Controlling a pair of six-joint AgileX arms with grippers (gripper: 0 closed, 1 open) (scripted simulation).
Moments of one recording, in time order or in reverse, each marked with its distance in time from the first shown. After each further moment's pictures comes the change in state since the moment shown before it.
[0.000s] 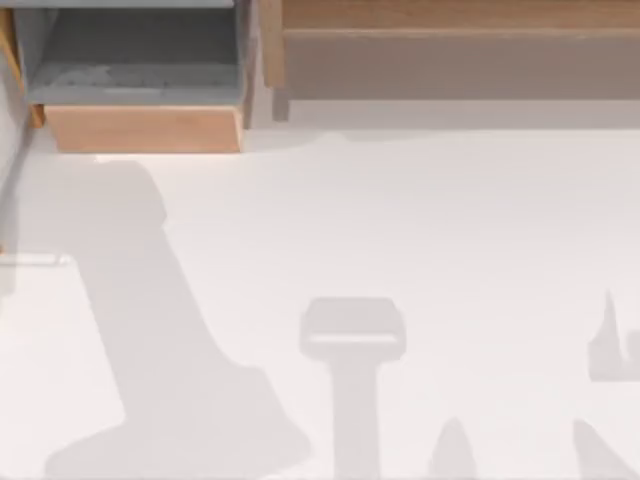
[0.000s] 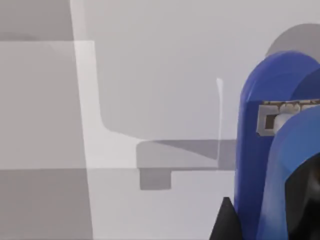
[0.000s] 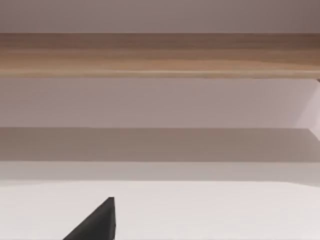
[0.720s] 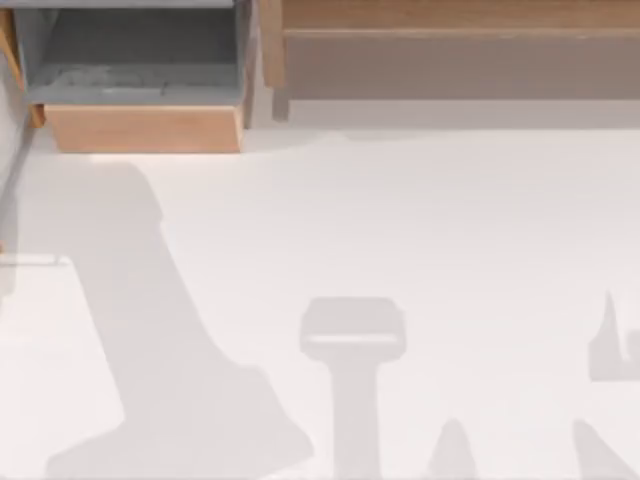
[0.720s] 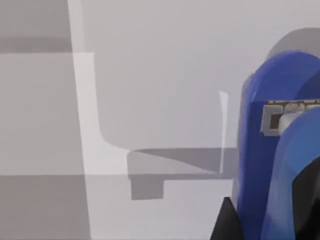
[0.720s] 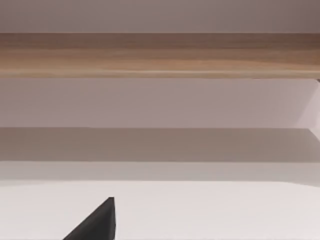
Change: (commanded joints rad) left arm 0.003 -0.008 -0.033 0.026 0.001 -0.001; right arm 0.000 0.000 0.000 0.000 0.000 0.000
